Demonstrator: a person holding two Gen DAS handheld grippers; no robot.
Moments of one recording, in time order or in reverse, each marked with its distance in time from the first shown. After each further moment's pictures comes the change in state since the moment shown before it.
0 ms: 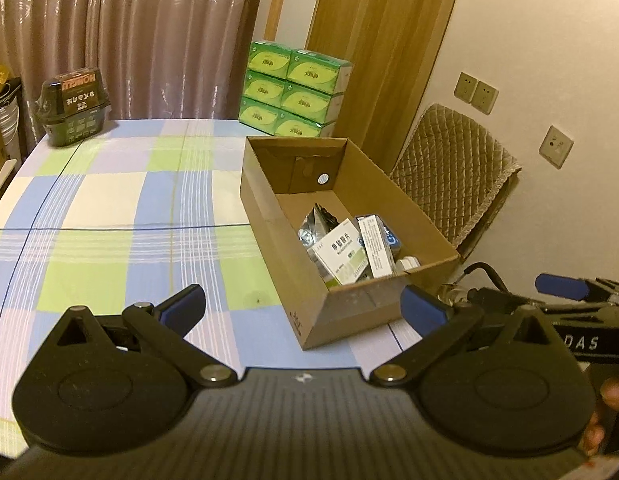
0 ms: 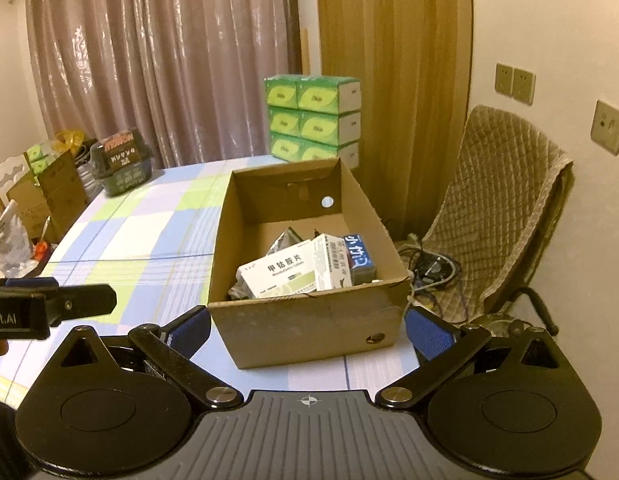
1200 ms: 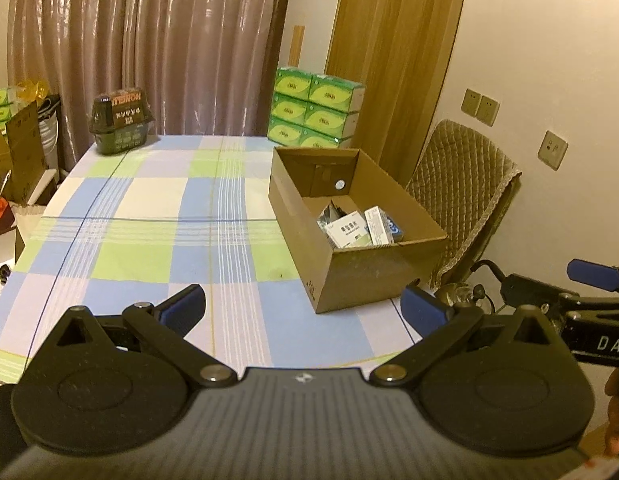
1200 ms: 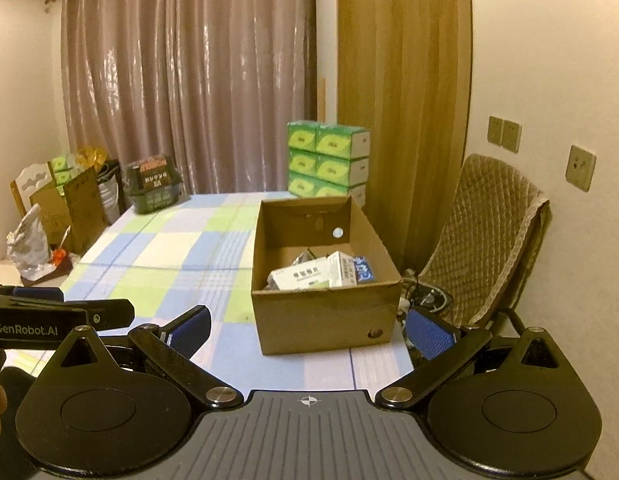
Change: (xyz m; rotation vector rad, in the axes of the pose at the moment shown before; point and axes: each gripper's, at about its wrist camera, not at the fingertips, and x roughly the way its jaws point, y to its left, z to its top) left arm -0.098 -0.022 -0.055 -0.004 -0.085 0.094; right arm -0.106 0.037 -0.041 -0.054 -0.141 0.001
